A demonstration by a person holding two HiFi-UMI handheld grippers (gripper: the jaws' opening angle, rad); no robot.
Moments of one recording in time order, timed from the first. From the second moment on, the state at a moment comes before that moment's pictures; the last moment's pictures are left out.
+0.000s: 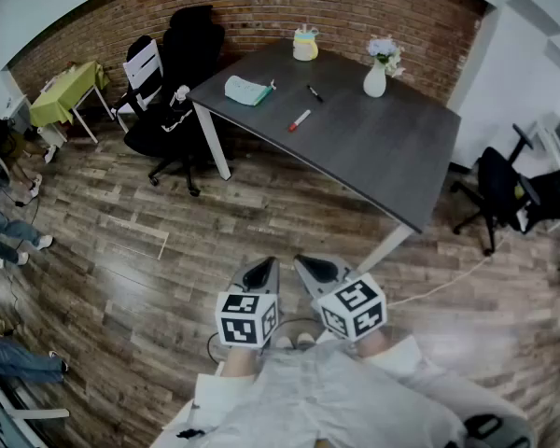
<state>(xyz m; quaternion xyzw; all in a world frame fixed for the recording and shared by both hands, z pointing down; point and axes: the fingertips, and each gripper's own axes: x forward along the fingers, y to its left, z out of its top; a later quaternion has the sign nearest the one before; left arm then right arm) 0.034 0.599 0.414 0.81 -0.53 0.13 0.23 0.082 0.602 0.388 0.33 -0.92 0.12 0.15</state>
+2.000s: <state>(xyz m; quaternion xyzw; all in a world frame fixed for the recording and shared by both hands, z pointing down) -0.033 0.483 0.435 0.83 -0.50 0.12 0.23 0.035 0.470 0.412 0.36 -0.91 0.17 0.12</state>
